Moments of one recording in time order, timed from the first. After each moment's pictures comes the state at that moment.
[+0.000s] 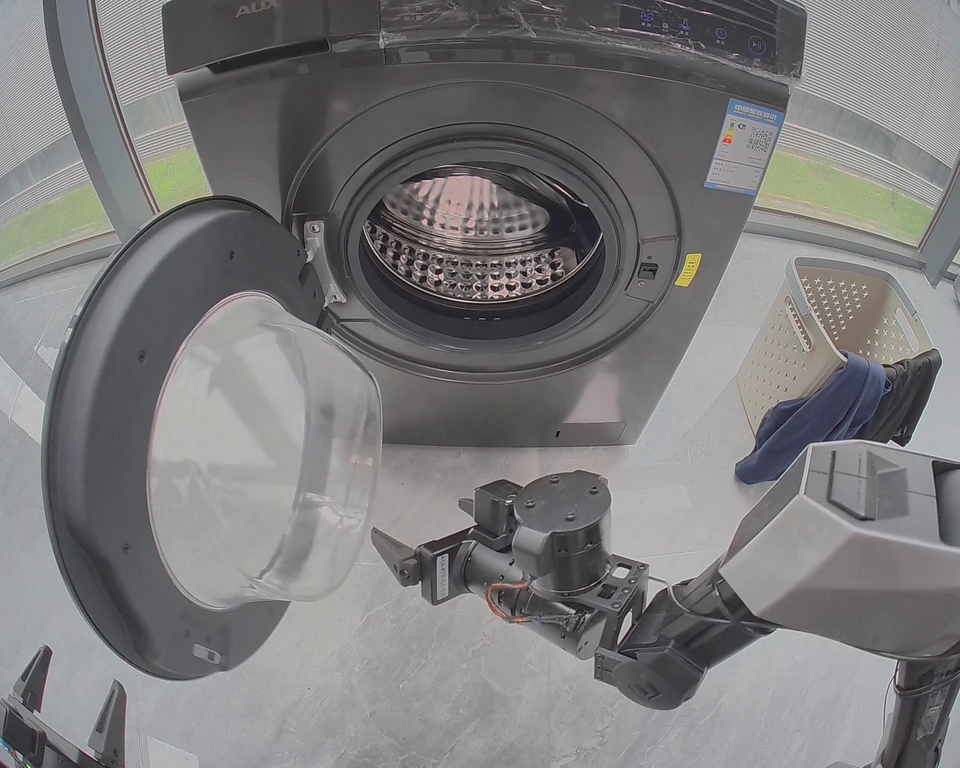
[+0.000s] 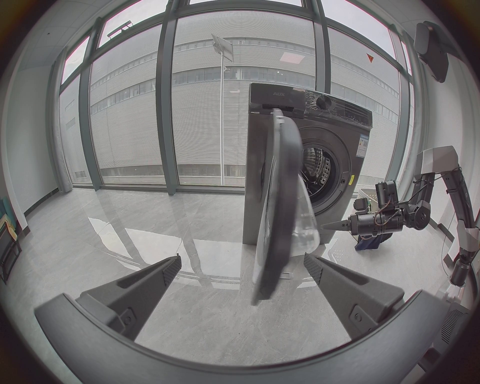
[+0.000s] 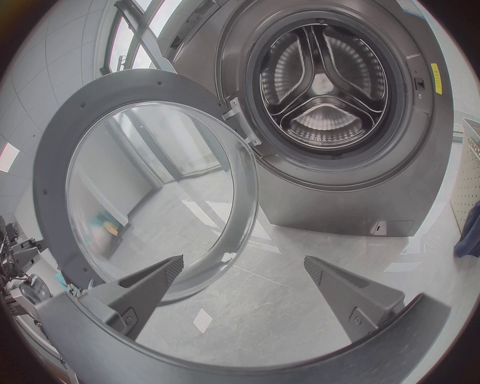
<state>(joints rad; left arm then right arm) 0.00 0.02 -0.02 0.00 0.01 -0.04 0.90 2.23 -1.00 -1.07 -0.15 0.25</state>
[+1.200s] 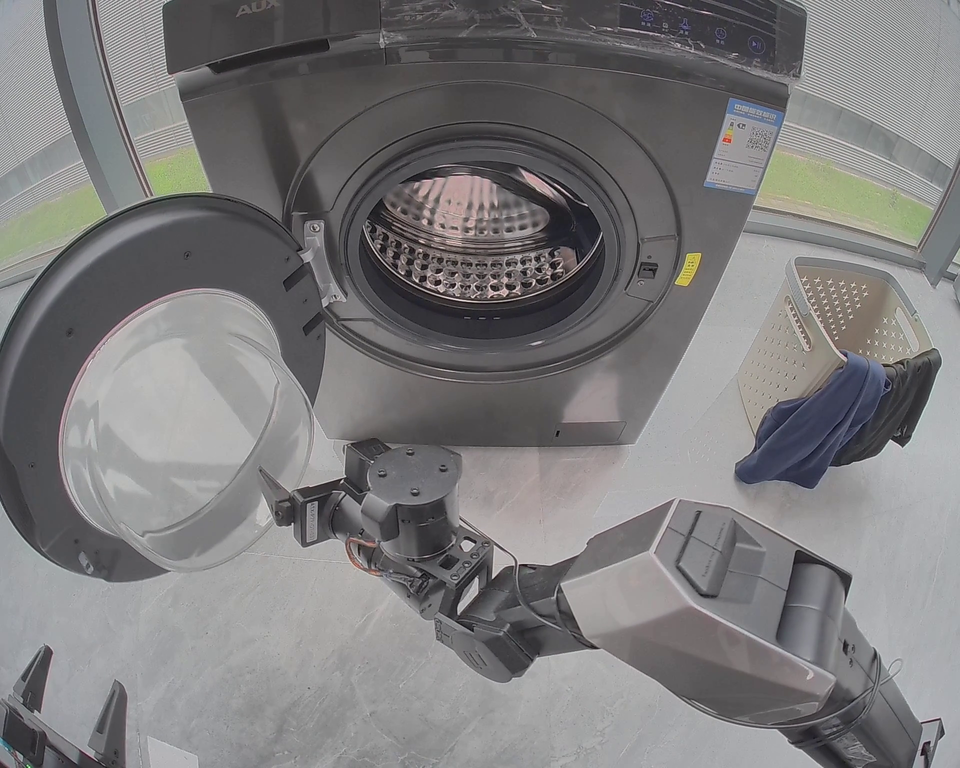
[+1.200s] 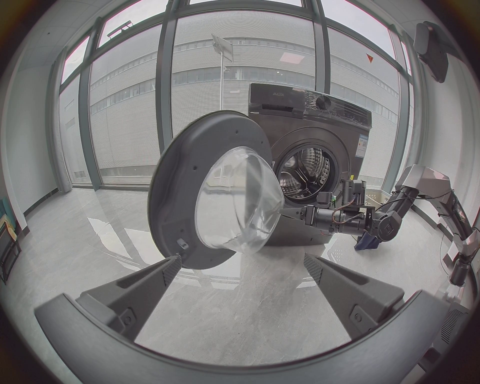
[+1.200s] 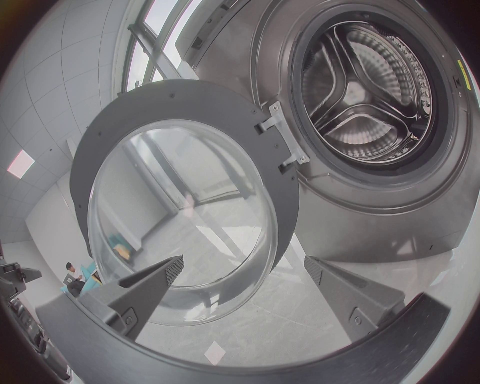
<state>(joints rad) 0.00 0.02 -0.02 0.00 0.01 -0.04 0.97 2.57 -1.69 -0.94 -0.17 0.25</state>
